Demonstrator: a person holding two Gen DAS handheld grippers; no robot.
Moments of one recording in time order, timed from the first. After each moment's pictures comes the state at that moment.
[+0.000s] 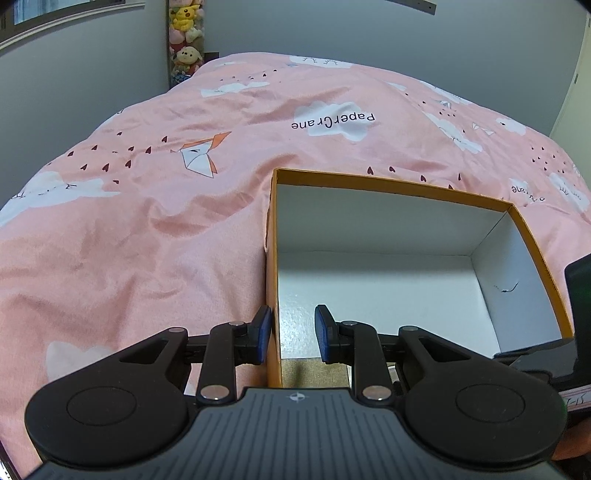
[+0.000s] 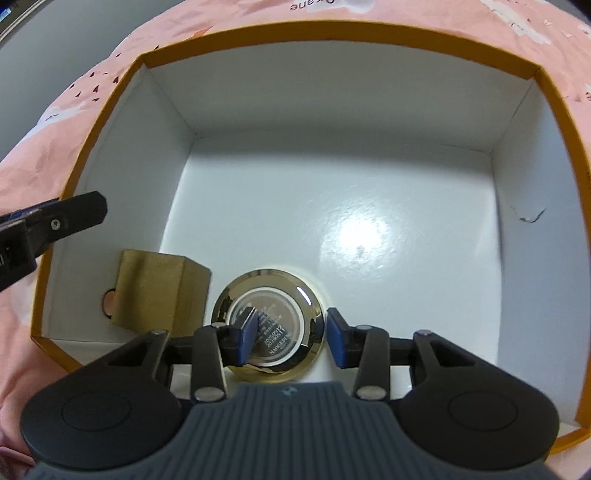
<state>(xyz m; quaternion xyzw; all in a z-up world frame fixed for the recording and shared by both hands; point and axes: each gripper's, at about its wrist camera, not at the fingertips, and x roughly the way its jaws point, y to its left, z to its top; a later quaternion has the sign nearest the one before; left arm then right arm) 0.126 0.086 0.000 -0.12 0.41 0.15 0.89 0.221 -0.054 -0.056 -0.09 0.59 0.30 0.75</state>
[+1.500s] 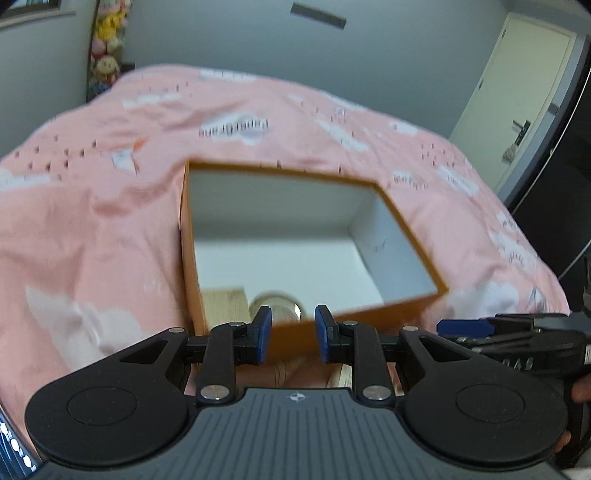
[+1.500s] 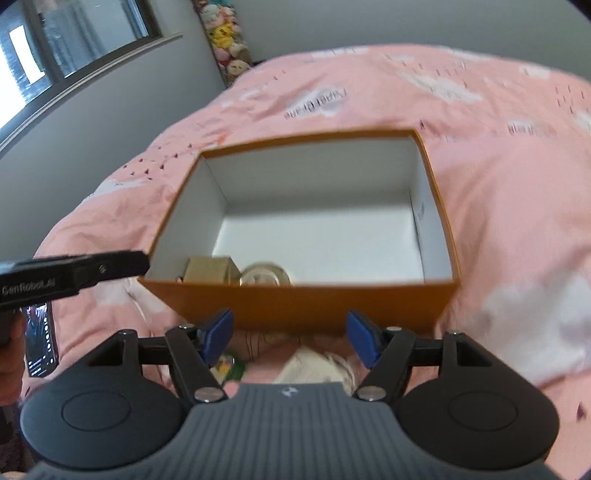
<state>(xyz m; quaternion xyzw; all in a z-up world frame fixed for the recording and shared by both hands) 0.037 0.062 0.027 -0.15 0.39 -0.02 0.91 0.102 -0.176 0.034 0.00 0.46 0.30 0.84</state>
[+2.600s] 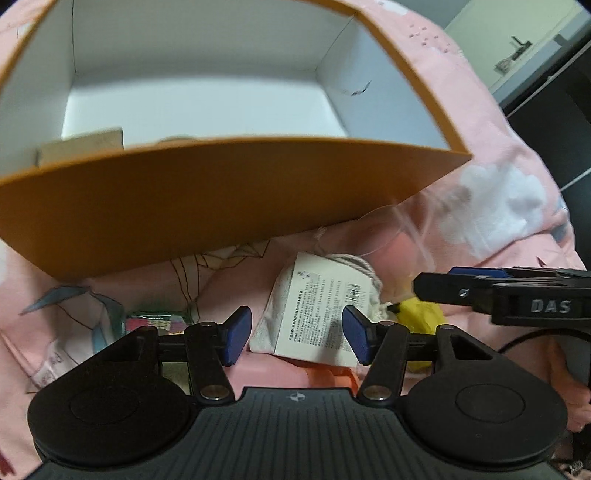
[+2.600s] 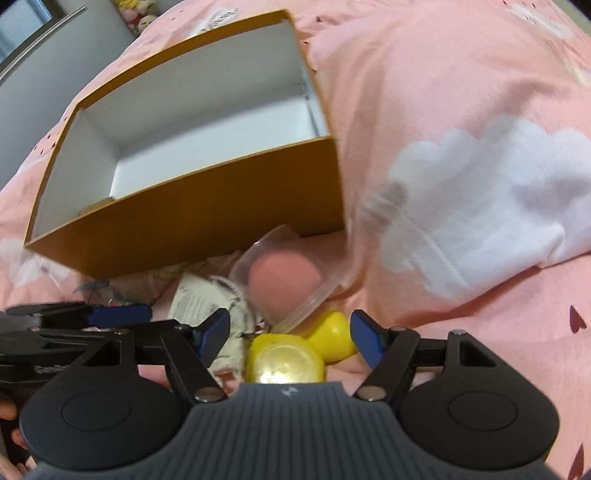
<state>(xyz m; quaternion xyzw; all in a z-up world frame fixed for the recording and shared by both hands) 0.101 0.006 -0.084 -0.17 0.54 -0.09 0.82 0.128 -0.226 -0.036 0.02 0.57 0.19 0.80</state>
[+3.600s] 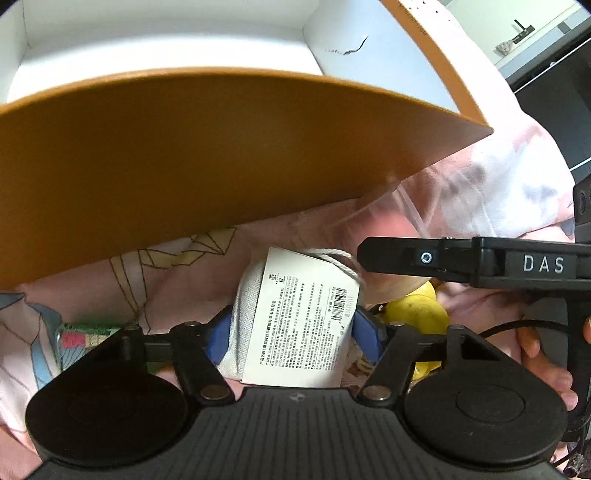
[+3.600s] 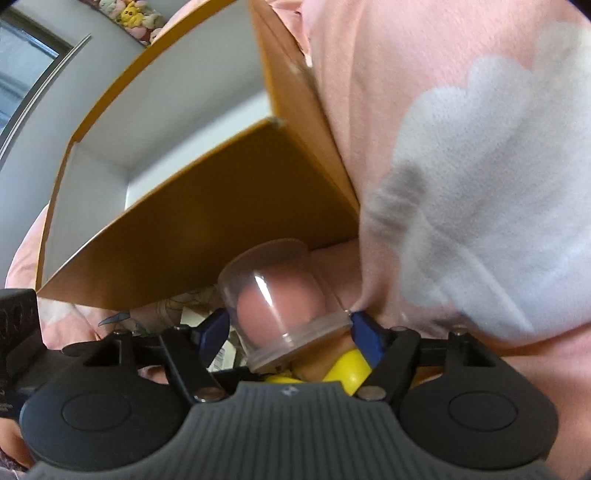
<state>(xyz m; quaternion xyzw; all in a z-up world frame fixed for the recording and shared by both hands) 0.118 -0.018 -0.103 -0.18 0.57 -0.11 0.79 0.176 -0.245 -0.088 0.12 0.59 0.25 0.76</state>
